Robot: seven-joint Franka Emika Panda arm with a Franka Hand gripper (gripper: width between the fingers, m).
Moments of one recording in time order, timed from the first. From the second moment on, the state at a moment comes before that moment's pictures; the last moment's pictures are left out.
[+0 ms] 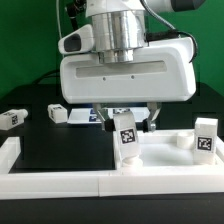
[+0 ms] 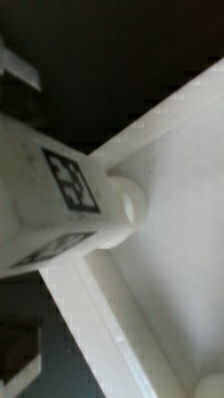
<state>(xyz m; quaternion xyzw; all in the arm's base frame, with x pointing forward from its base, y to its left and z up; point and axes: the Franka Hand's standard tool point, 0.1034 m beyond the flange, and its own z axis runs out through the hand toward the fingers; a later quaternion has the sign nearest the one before) 0.621 -0.010 0.079 -0.97 0.25 -0.06 0.05</state>
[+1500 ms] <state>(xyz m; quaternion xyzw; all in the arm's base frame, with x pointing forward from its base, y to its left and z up) 0.626 -0.017 0.074 -0.68 0.72 0.06 0.09</state>
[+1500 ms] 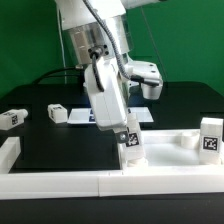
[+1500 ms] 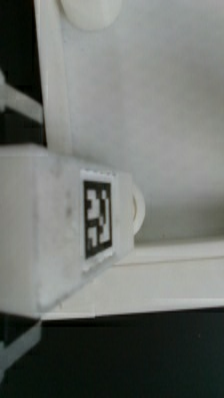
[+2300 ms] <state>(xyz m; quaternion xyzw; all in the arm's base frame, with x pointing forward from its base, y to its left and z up) 0.631 -0.009 0.074 -0.92 0.38 -0.03 0.08</state>
